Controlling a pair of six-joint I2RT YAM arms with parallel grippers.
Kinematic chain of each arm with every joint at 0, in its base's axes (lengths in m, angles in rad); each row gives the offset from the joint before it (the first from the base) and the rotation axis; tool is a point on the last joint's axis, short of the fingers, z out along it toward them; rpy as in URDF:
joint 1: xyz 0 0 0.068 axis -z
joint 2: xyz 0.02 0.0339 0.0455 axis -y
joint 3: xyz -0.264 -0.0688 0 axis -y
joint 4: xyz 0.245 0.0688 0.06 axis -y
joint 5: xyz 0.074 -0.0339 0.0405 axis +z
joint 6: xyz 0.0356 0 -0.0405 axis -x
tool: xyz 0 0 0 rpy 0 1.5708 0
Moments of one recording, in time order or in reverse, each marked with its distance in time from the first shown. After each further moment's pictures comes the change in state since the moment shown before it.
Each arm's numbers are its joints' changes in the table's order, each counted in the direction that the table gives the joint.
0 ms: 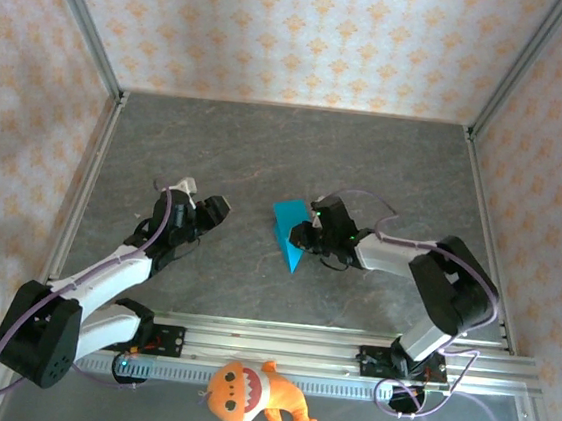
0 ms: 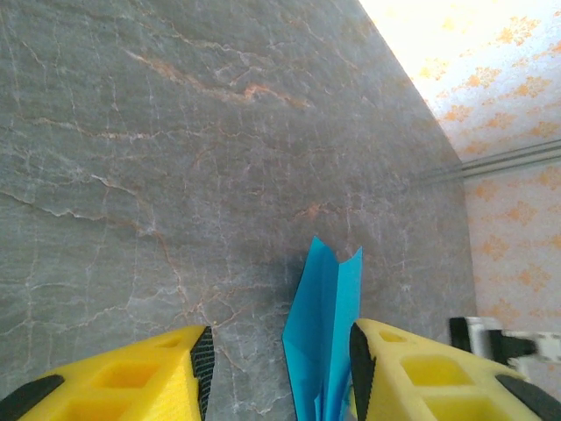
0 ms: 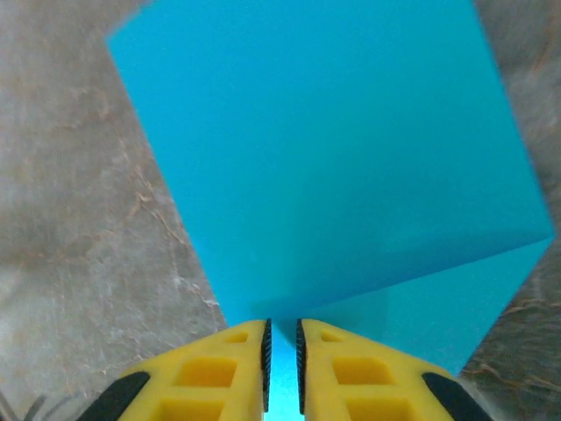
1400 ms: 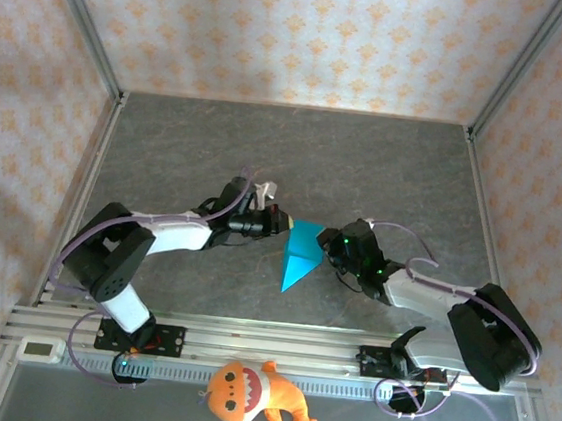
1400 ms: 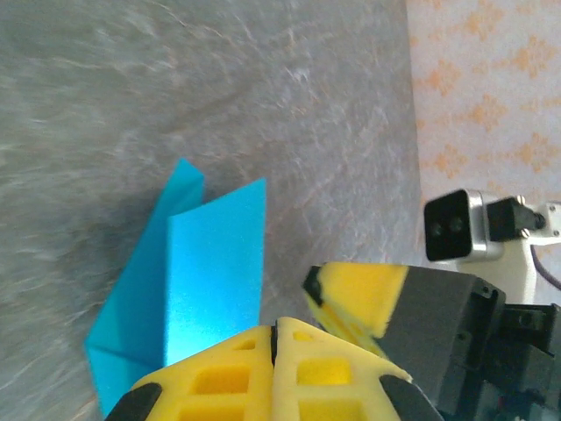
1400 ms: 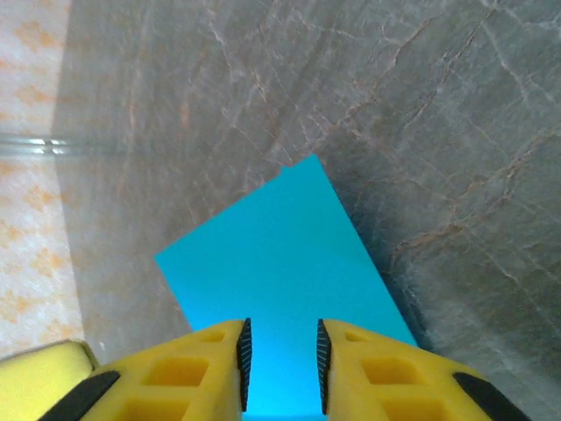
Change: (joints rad) left arm 0.286 -0.572 0.365 0.125 -0.342 -0.040; right arm 0.029 0.350 -0.323 0.156 -0.257 -0.468
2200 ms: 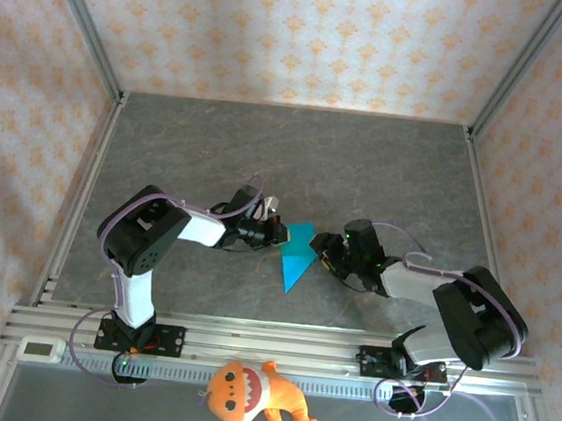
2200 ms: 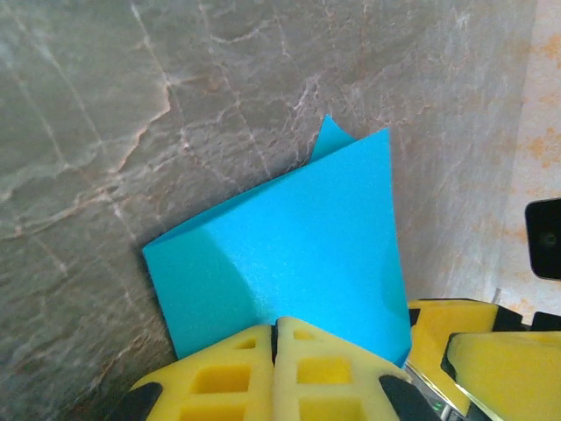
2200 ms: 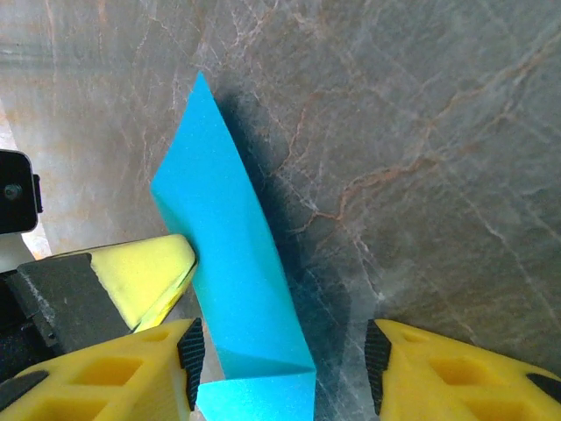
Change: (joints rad) left arm -0.029 -0.216 0.004 0.039 -0.037 -0.016; right arm 0.075 -0.118 0.018 -0.010 0.258 0.071
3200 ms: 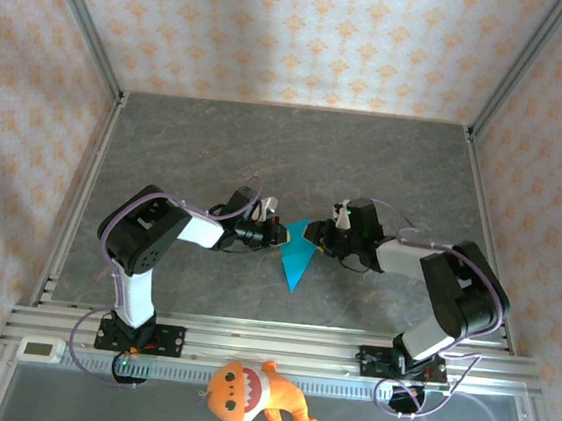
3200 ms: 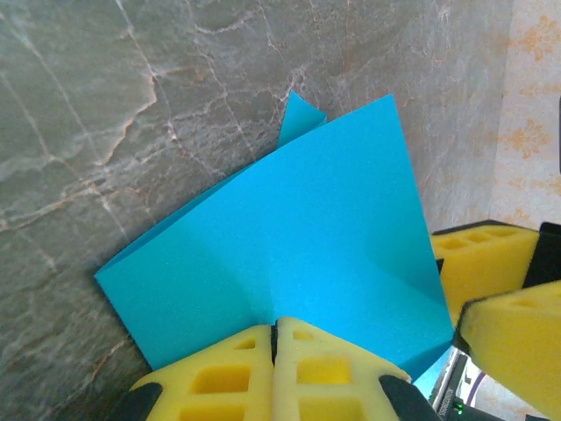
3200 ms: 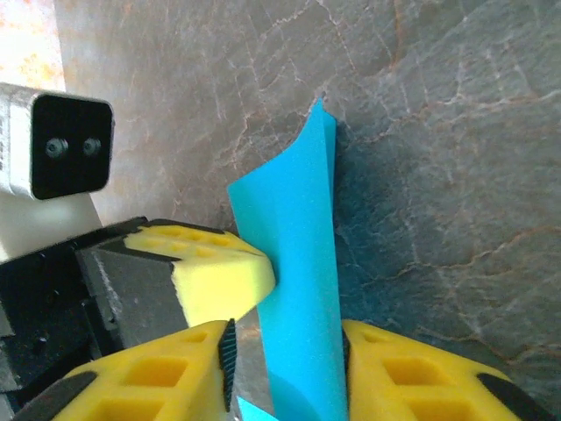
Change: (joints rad) left arm -0.007 -0.006 -0.022 0.050 -0.033 -0.001; right arm 0.112 -0.180 0.170 -0.003 0.290 0.340
